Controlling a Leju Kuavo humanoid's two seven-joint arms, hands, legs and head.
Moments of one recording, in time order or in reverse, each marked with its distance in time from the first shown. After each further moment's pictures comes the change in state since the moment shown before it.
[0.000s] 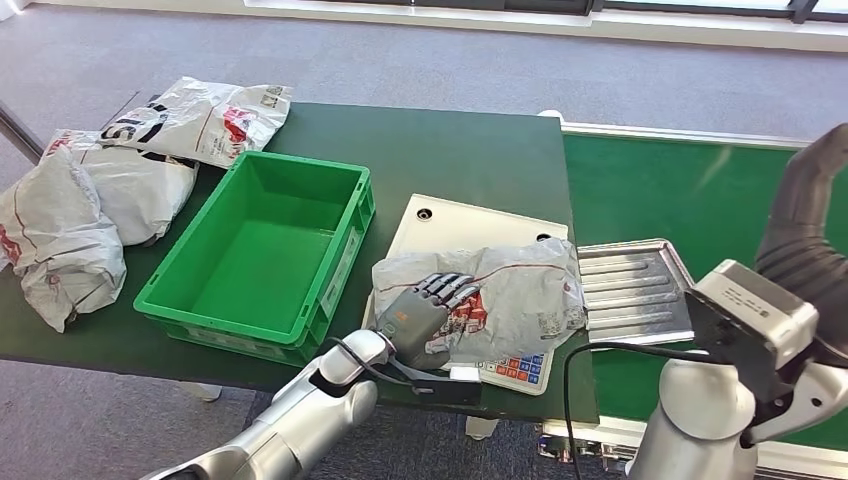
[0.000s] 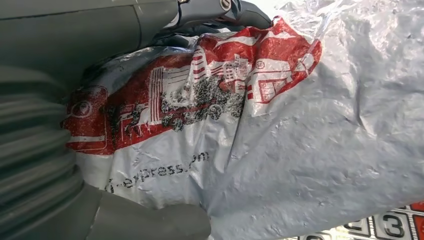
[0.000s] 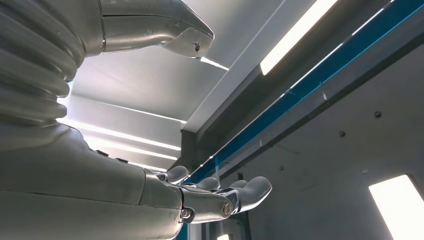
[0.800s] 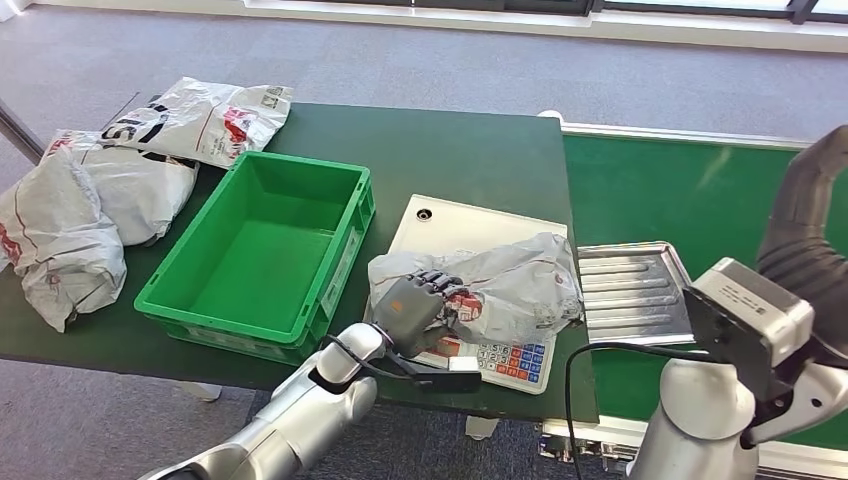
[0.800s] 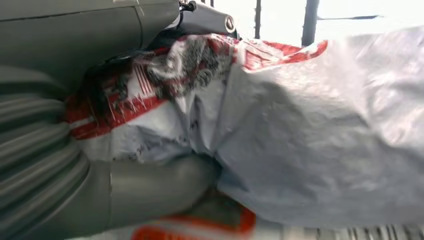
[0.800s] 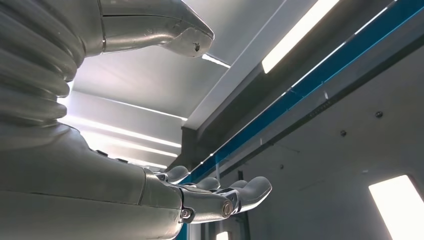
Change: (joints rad) left arm 0.005 -0.002 0.036 -0.038 -0.043 0.109 0.021; right arm 0.005 0.000 -0.007 0.000 0.018 0.000 0.003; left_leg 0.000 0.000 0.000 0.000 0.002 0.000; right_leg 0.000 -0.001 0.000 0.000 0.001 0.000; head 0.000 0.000
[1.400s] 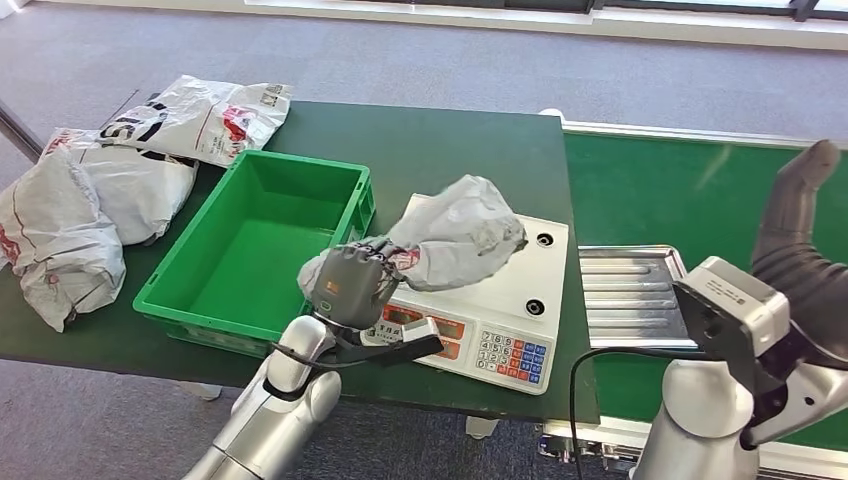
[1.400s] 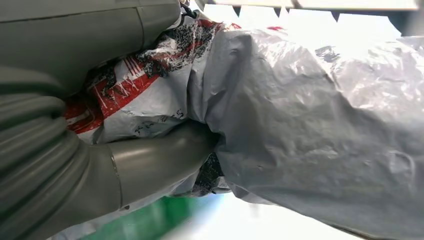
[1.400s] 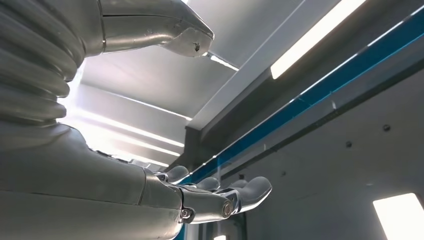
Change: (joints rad) left arm 0.172 0.056 0.196 -0.431 -0.138 0.138 0.129; right arm 0.021 -0.003 -0.043 0.025 0.002 -0.001 -0.025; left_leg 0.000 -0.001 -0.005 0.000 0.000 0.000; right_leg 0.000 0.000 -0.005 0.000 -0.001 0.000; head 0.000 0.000
